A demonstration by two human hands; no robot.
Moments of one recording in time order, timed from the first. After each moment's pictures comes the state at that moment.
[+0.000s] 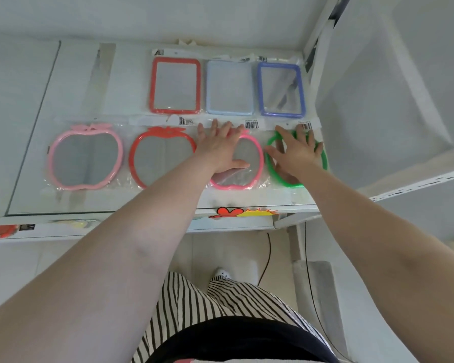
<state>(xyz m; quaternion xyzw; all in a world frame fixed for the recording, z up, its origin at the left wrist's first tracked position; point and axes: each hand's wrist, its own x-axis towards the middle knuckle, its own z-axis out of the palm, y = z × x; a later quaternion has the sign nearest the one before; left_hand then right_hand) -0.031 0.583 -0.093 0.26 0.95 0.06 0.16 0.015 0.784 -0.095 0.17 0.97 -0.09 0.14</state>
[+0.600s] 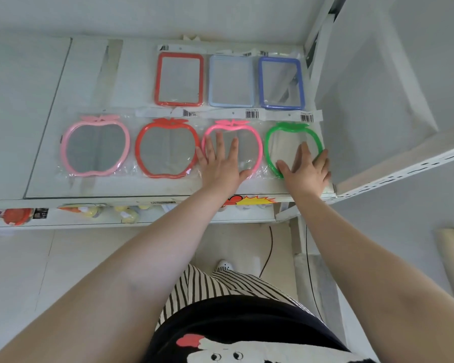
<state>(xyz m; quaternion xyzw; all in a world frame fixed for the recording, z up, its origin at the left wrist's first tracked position) 0.053 0.592 -0.107 0.12 0.98 0.09 0.15 0.094 0.777 -0.113 0.33 0.92 -0.21 0.04</state>
